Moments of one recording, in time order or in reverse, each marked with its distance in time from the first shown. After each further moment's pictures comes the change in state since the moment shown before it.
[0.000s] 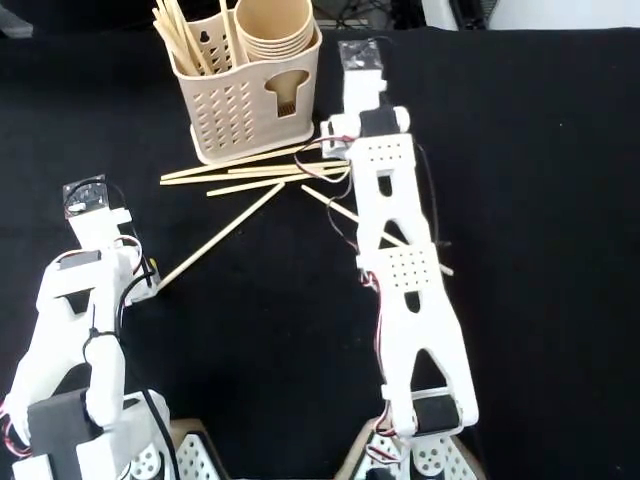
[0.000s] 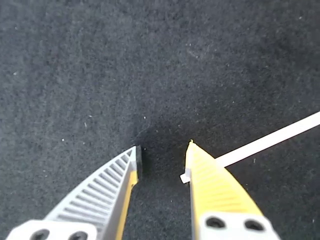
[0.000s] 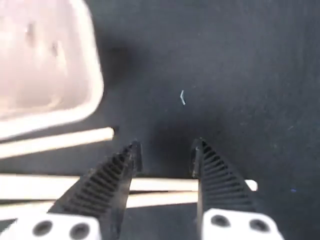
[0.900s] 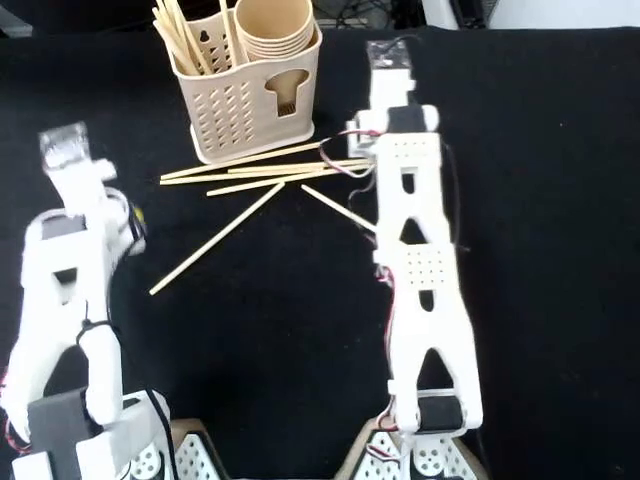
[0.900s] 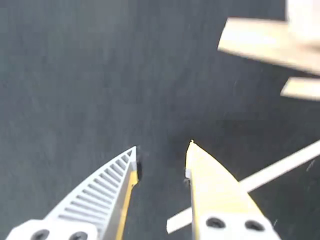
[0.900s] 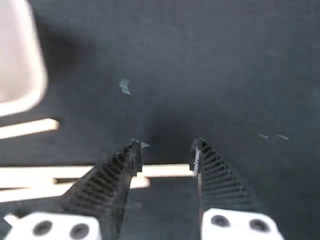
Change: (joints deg) left arm 0.4 0.4 -19.0 3.9 0.0; right arm 6.2 -1.4 -0.1 4.8 8.2
